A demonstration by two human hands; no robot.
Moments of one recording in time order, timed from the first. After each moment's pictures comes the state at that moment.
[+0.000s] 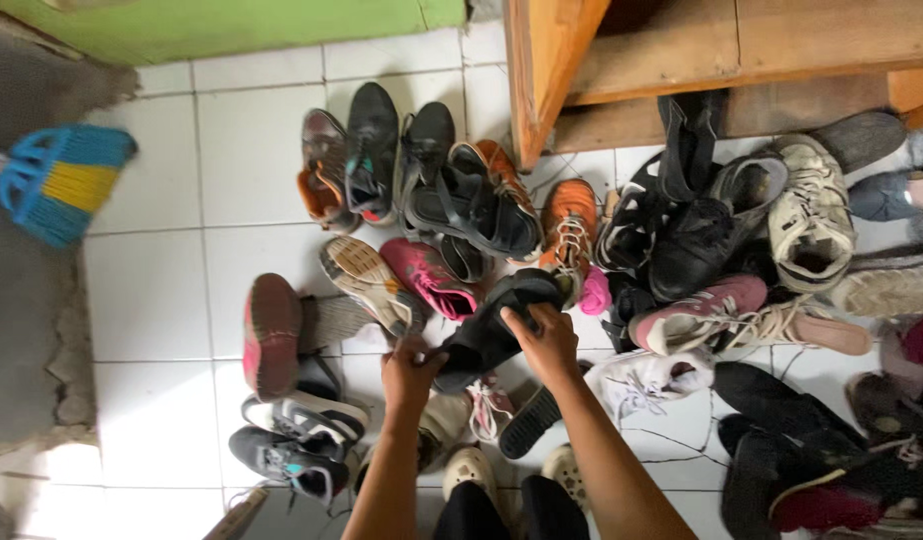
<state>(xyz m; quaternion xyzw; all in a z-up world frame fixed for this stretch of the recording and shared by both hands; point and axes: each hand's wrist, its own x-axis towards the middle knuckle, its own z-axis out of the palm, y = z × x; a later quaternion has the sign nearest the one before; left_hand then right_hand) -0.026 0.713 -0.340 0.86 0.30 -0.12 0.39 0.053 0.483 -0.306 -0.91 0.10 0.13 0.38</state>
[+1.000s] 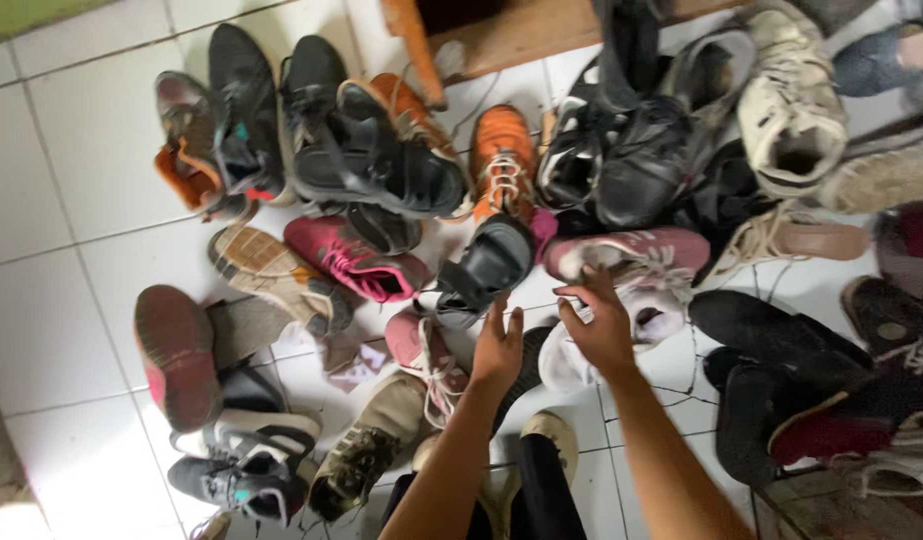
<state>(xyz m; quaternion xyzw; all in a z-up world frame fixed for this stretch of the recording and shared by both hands) -0.022 0.497 -0.425 0.80 0.13 -0.18 0.56 -0.012 0.317 -0.411 -0.90 0.10 0.04 0.42</state>
